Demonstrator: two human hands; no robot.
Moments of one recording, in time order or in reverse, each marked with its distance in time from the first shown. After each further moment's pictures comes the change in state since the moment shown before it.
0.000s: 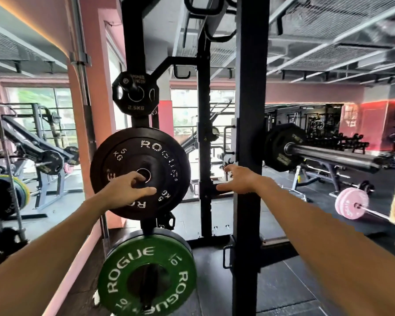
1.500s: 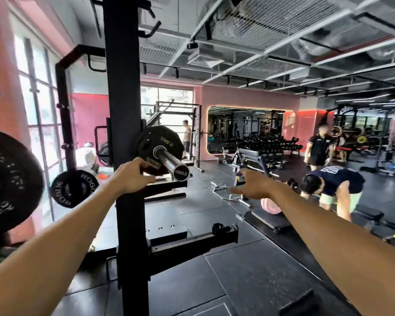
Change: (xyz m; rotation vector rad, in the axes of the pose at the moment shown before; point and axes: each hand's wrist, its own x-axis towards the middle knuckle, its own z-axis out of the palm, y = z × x) left_hand 0.033 0.452 0.307 -0.061 -0.009 0.112; right_hand -0.126 0.463 -0.245 -0.125 0.042 0.226
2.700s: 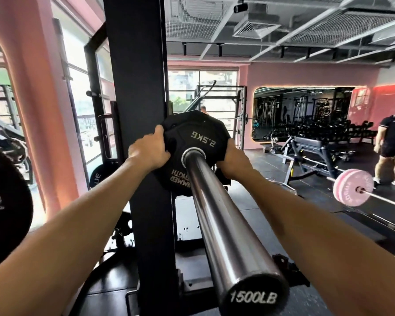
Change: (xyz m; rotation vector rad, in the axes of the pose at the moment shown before) left_hand 0.303 -0.085 0.063 0.523 0.196 -0.049; right_hand 0.389 -0.122 0.110 0.318 0.283 -0.195
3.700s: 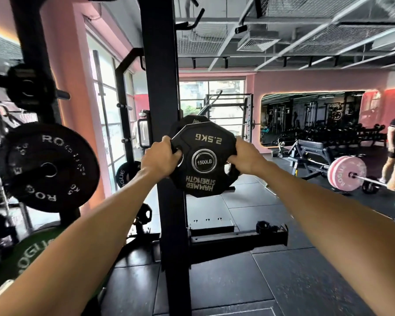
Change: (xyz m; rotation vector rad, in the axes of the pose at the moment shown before) left_hand -0.270 0.046 -0.137 -0.230 0.144 -0.013; right_hand -0.262 -0.027 -0.162 0.010 -0.057 -0.193
